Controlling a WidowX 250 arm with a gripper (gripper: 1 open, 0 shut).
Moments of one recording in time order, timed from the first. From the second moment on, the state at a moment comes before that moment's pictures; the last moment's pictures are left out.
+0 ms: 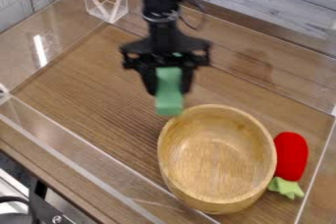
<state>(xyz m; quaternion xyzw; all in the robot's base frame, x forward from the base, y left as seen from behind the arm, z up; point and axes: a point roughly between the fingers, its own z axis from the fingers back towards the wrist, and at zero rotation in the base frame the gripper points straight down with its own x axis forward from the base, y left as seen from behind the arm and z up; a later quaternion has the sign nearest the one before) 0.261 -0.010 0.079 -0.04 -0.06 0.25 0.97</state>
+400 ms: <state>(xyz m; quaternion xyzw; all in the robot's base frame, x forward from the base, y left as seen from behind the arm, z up) 0.221 -0.061 0.060 -0.04 -0.05 0.30 0.95</state>
